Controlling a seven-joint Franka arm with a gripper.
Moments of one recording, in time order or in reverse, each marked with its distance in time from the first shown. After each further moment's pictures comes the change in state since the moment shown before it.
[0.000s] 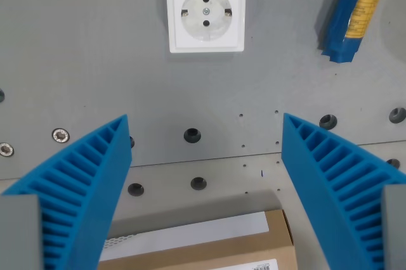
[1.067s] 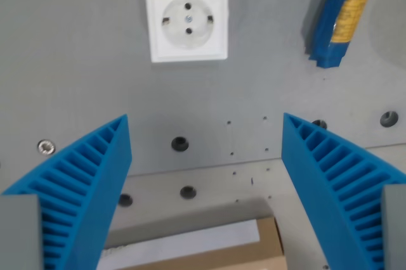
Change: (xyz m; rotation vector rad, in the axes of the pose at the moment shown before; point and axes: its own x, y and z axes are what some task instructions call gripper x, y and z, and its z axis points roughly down) arm 0.008 0.018 0.013 -0.002 -0.006 0.028
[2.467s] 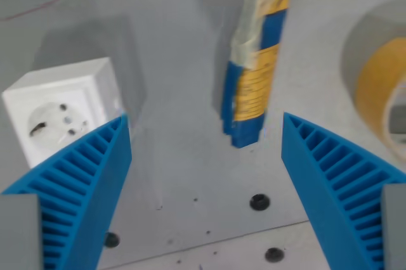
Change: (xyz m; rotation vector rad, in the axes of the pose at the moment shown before) arm 0.031 0.091 0.065 0.013 0.047 0.161
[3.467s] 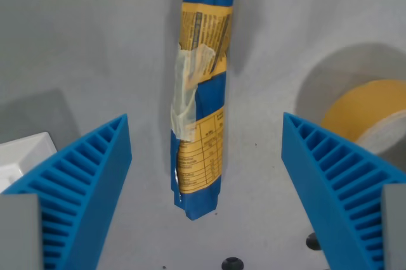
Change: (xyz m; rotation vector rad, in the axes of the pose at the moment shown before) arm 0.025 0.037 0.037 0.006 0.023 0.079
